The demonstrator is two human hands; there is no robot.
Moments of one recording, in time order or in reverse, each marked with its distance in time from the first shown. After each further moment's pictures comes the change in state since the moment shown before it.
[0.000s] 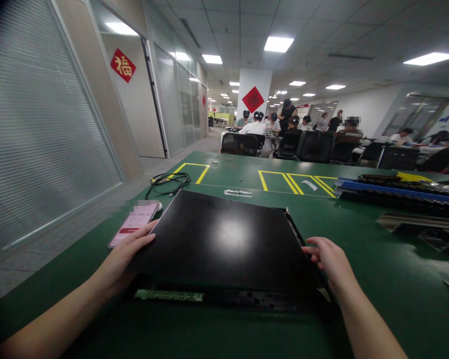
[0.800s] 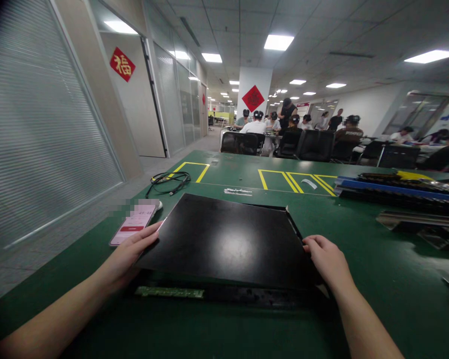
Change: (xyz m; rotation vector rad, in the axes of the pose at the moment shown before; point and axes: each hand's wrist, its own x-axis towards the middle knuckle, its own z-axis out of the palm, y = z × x) left_hand 0.003 -0.001 0.005 0.005 0.024 -0.076; right_hand -0.009 -0.009 0.004 -0.375 0.035 -0.143
